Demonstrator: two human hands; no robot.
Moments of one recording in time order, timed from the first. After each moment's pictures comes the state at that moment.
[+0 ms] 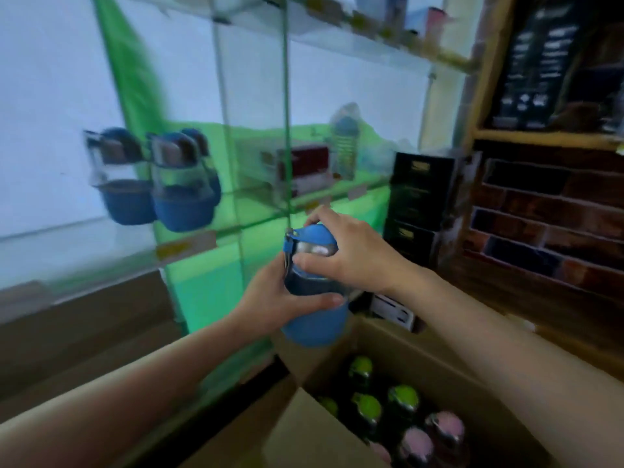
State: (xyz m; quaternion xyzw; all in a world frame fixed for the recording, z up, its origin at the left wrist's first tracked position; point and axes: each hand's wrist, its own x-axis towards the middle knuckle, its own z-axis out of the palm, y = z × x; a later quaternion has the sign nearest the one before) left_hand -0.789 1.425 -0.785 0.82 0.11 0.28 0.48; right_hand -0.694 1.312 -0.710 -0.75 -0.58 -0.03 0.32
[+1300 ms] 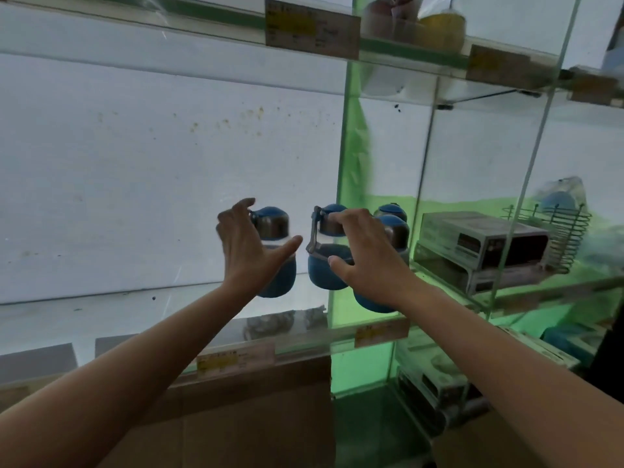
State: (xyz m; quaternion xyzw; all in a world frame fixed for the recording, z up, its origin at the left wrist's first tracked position) left_hand -0.963 1.637 -0.679 0.70 0.43 0.56 0.10; right_hand -0.801 1.550 -0.653 -0.58 -0.73 -0.12 0.33
